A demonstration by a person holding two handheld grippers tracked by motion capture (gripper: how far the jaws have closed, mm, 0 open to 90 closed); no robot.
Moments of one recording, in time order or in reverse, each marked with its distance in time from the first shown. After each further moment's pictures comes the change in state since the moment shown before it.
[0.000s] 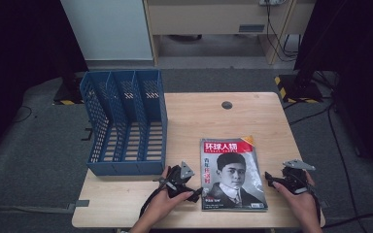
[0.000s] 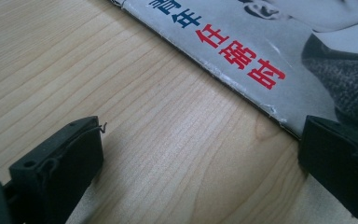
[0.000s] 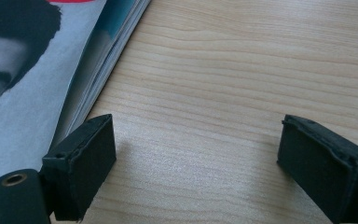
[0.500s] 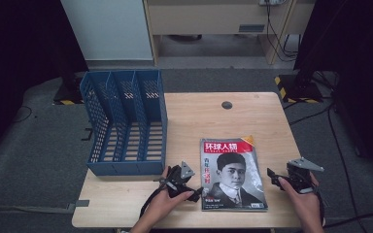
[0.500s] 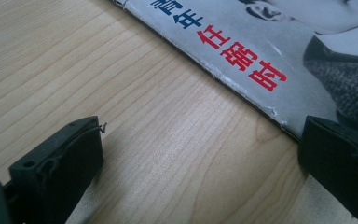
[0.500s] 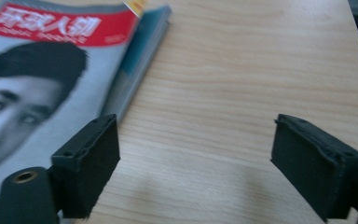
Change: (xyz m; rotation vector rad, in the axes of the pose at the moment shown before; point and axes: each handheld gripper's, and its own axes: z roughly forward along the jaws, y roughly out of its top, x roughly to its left) left arm 0.000 0.001 0.000 0.001 0.004 -0.008; right arm -0.003 0.008 -0.018 -0.103 0.059 0.028
